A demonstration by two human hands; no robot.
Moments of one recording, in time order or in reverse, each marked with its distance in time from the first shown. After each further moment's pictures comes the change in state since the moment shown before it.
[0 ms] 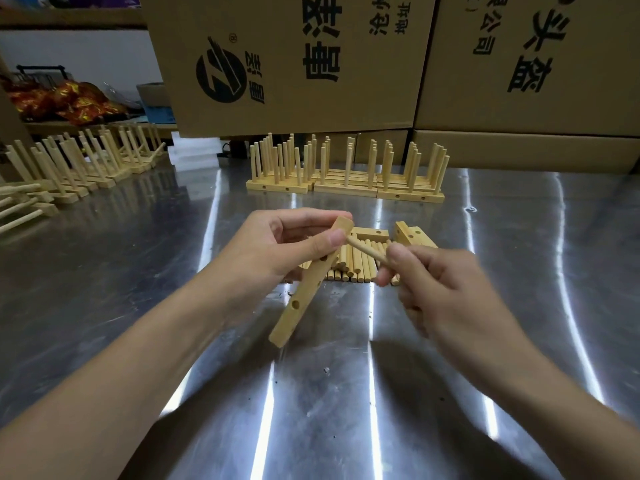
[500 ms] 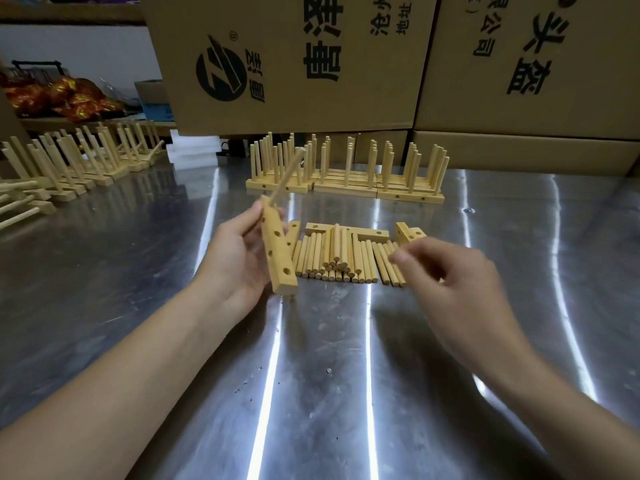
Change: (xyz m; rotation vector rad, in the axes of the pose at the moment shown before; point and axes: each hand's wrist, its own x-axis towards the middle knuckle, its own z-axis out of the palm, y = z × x) left_hand 0.012 -0.023 -0.010 -0.596 0.457 -0.242; right_hand 0.008 0.019 -0.008 -0.335 0.141 -0.099
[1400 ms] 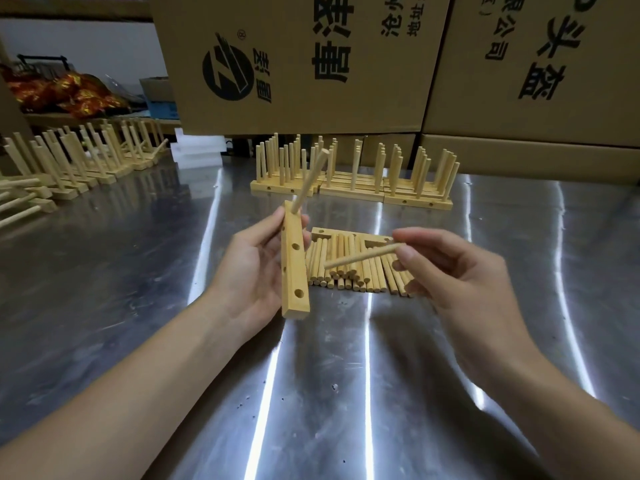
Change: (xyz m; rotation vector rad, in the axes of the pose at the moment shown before) left_hand -0.004 -0.002 0.005 -0.158 -0.153 -0.111; right_hand 0.016 -0.006 0.012 0.580 0.010 0.110
